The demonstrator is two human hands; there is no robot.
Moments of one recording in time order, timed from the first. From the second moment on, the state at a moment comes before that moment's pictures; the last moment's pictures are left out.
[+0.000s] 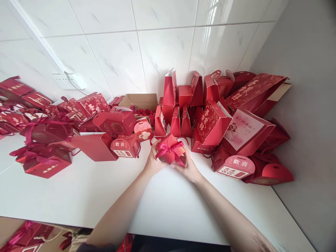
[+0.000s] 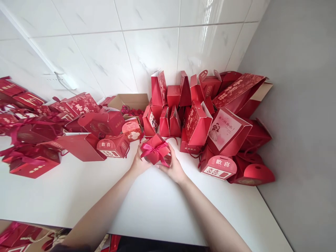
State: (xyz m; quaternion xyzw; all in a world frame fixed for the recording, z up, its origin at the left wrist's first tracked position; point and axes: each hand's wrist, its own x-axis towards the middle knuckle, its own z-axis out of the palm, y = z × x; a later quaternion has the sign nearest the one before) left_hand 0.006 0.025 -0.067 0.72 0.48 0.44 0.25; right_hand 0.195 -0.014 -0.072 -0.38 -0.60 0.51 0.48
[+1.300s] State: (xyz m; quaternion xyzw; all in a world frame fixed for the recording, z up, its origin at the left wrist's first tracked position) left_hand -0.012 0.028 -0.034 0.56 0.48 0.30 0.60; right_hand 0.251 -0.014 -0.043 -0.37 -0.56 0.56 0.49
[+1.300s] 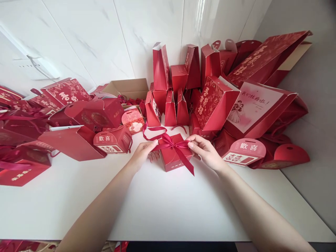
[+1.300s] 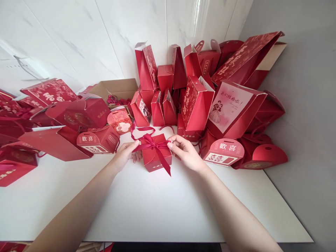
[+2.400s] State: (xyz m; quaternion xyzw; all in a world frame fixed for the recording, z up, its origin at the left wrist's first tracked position) left_hand -0.007 0.020 -0.036 0.59 0.33 0.28 0.68; right_hand 0.248 -0.012 -0.048 -0.35 -0.44 0.66 0.50
